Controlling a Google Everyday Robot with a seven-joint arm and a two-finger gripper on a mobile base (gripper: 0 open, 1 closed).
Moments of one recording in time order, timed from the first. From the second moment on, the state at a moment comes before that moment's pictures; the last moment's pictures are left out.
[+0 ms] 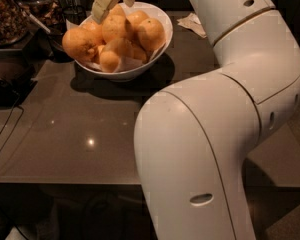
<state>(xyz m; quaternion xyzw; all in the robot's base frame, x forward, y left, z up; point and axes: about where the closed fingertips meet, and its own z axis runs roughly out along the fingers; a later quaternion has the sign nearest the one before) 0.706 0.073 1.015 -0.45 0.86 0.11 0.24</state>
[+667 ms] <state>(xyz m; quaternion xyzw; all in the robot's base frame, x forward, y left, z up) 0.716 0.083 1.001 -0.45 0.86 0.09 0.22</state>
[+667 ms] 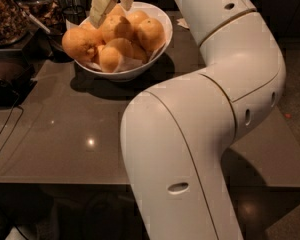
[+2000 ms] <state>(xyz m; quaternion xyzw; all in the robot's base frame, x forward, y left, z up) 0.730 0.075 0.969 -0.43 0.88 0.07 0.20</state>
